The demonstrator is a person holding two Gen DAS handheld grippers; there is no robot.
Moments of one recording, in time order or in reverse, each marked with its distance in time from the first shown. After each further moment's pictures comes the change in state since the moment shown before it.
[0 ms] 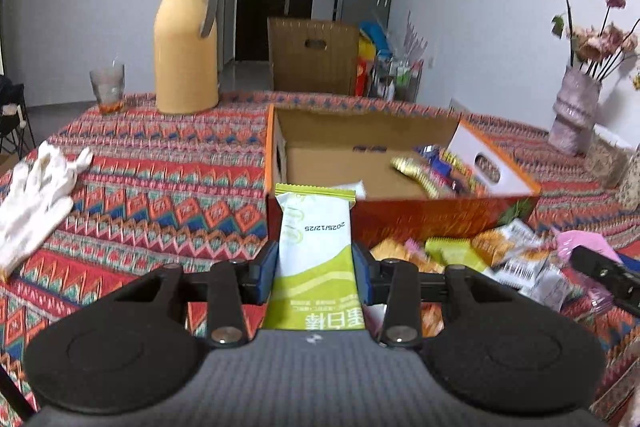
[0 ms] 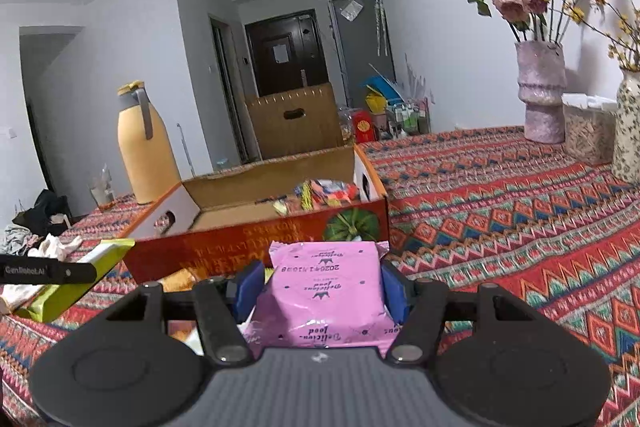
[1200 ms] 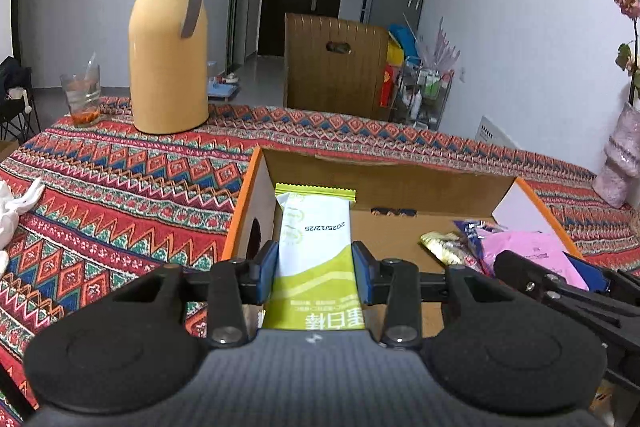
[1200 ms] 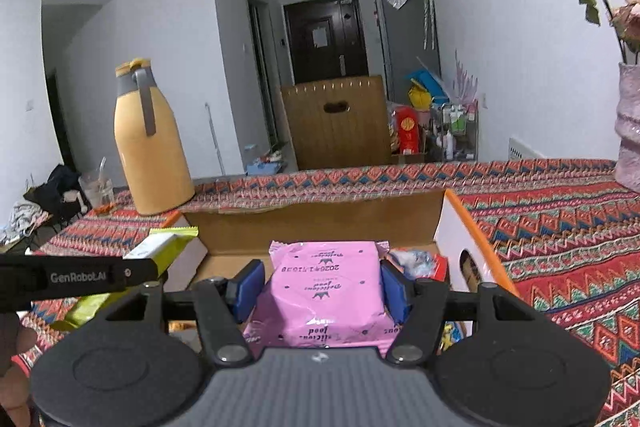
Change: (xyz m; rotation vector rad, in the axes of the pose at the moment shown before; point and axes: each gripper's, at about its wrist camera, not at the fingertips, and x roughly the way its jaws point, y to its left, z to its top) left arm 0.139 -0.010 0.074 -0.079 0.030 0.054; right arm 0.177 0.049 0.069 -0.093 0.085 0.075
